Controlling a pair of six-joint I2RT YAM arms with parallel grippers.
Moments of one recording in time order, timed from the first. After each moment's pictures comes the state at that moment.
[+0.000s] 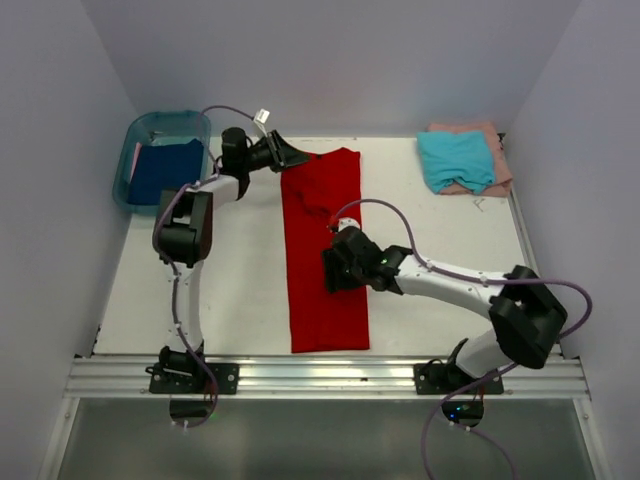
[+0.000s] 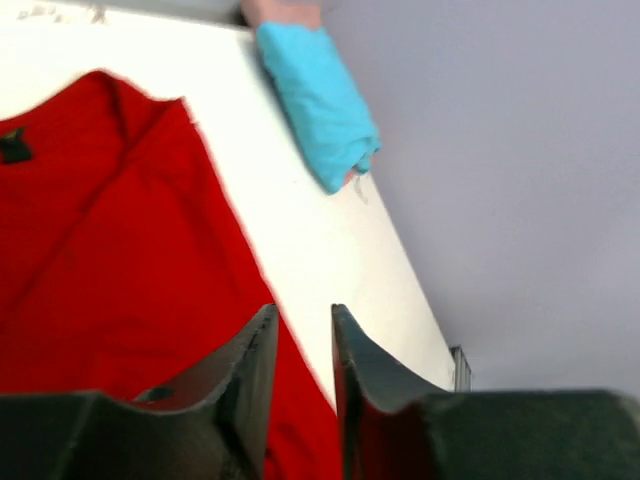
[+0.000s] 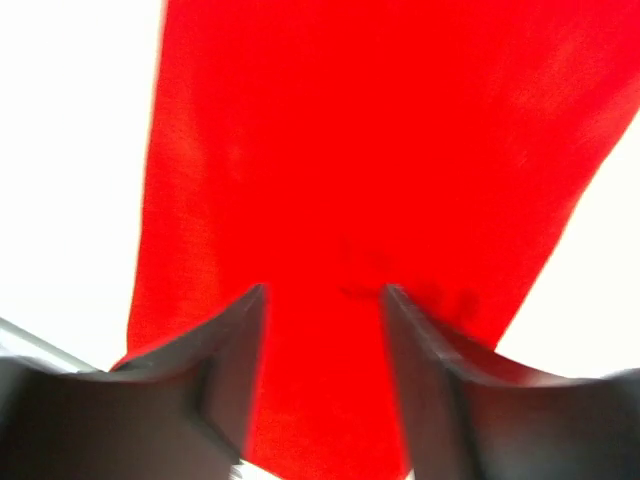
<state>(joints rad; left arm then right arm) -0.16 2.41 1.68 0.58 0.91 -0.91 0.90 1.55 0.92 -0.36 0.10 0.59</state>
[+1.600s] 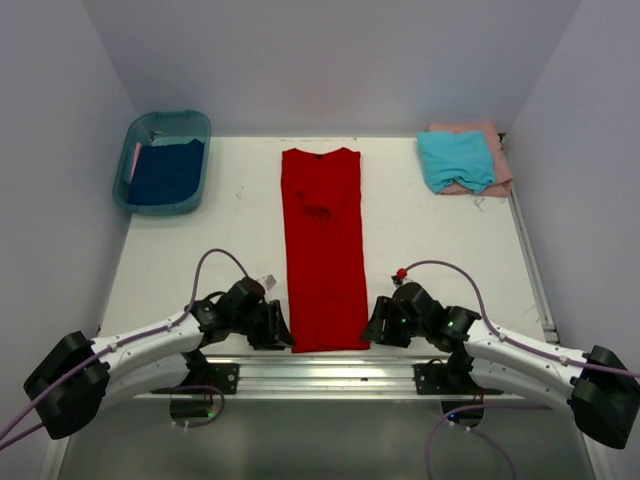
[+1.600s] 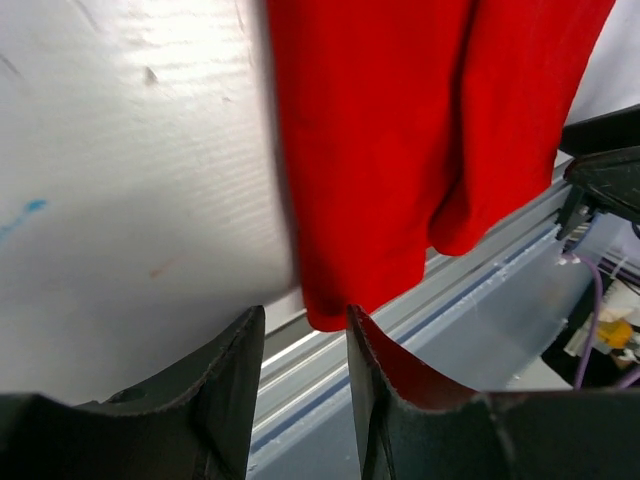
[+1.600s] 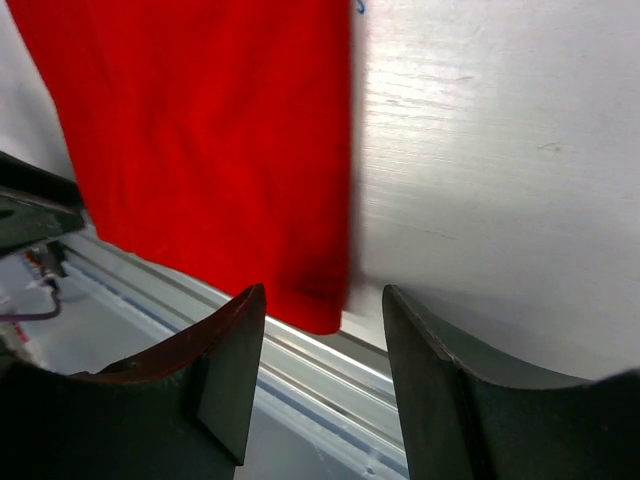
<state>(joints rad) -0.79 0.97 0.28 -0.29 0.32 -0.99 0.89 0.83 0.28 -0.35 -0.09 1.04</state>
